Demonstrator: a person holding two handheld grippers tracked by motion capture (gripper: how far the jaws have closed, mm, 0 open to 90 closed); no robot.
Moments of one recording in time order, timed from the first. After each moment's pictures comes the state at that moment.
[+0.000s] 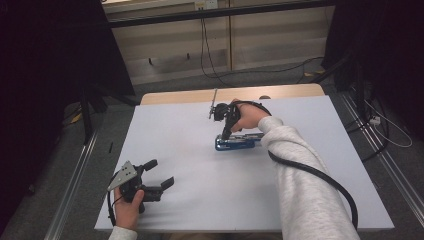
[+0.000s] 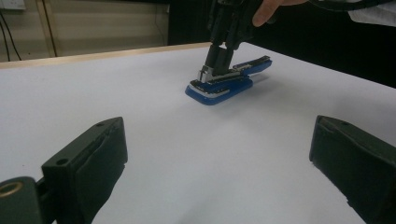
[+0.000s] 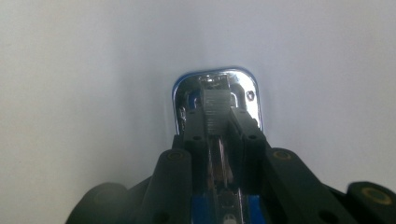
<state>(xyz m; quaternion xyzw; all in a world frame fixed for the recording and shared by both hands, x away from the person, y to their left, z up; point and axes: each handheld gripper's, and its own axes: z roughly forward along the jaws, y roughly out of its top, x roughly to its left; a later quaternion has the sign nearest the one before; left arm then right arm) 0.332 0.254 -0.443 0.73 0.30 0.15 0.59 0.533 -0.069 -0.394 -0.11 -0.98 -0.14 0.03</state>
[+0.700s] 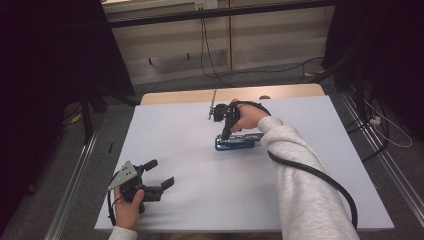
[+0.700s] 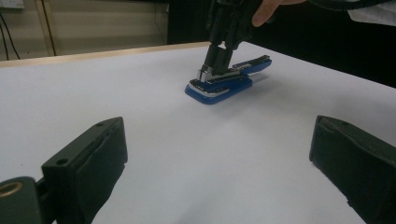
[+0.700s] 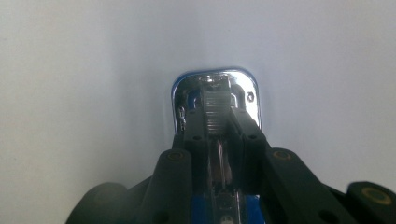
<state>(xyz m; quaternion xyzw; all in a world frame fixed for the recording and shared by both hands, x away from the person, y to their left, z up) 0.333 0.254 -0.443 0.73 0.30 0.15 0.59 0.532 -0.068 -0.395 -0.10 -0.99 -0.13 0.02</state>
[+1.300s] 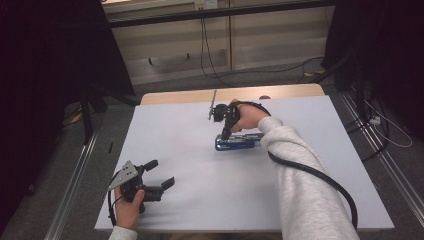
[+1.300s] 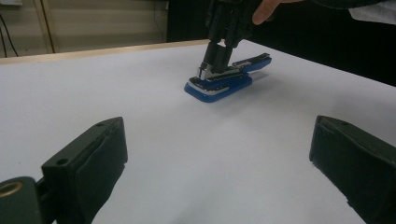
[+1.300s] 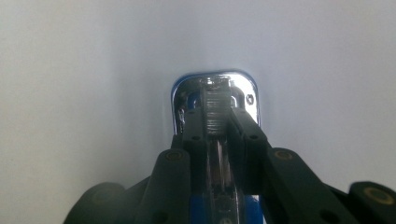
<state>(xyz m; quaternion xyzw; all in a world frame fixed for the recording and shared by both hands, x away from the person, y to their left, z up) 0.332 0.253 -0.444 0.73 0.31 0.14 0.59 0.532 -0.068 -0.395 -0.10 -0.99 -0.14 0.02</state>
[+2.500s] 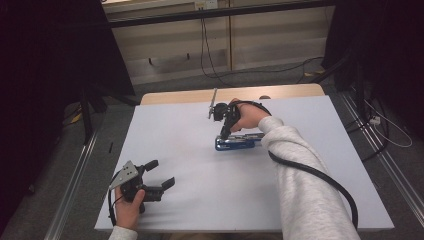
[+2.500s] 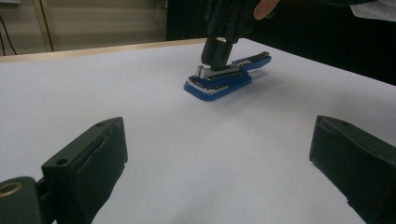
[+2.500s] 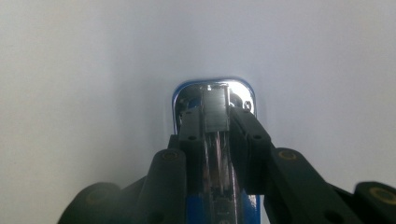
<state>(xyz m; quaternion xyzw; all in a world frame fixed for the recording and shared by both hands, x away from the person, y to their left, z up) 0.334 0.253 -0.444 0.74 0.30 0.14 0.59 0.530 -0.068 -0.391 -0.10 -0.98 -0.15 0.02</state>
